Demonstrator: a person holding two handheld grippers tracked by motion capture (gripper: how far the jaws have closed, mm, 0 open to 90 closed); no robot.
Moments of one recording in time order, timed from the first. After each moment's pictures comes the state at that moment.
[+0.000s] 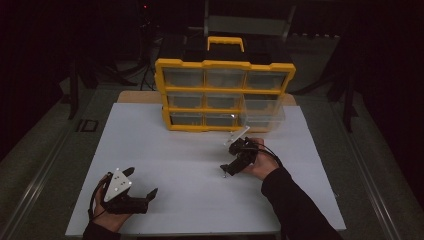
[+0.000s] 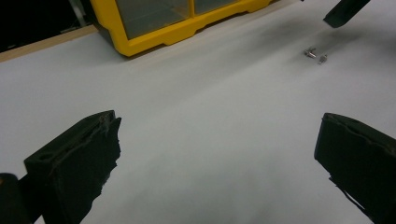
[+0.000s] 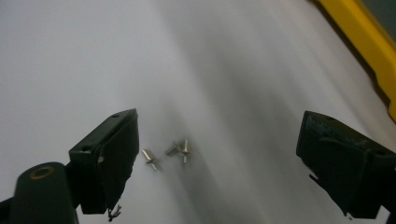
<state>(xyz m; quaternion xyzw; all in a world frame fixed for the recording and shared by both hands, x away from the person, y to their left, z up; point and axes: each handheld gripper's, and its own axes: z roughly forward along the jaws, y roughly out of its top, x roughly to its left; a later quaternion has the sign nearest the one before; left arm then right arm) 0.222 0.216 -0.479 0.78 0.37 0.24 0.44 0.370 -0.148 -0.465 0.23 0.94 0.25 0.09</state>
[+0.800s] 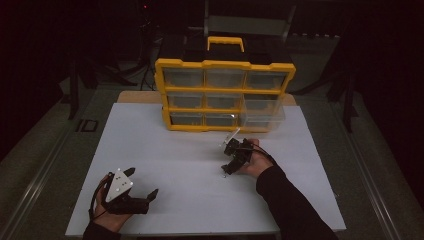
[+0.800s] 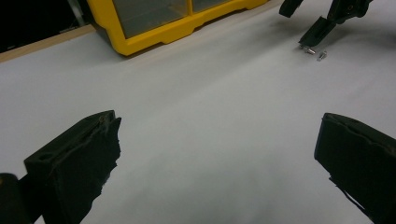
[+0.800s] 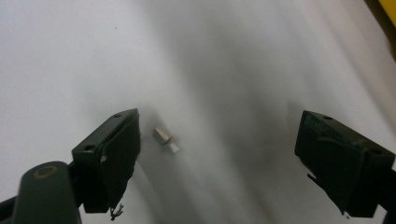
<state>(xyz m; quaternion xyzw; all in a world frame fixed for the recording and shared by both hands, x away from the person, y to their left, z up) 0.222 0.214 -0.479 0.79 0.36 0.24 0.44 0.387 -0.138 -0.494 0.26 0.95 0.18 0.10</state>
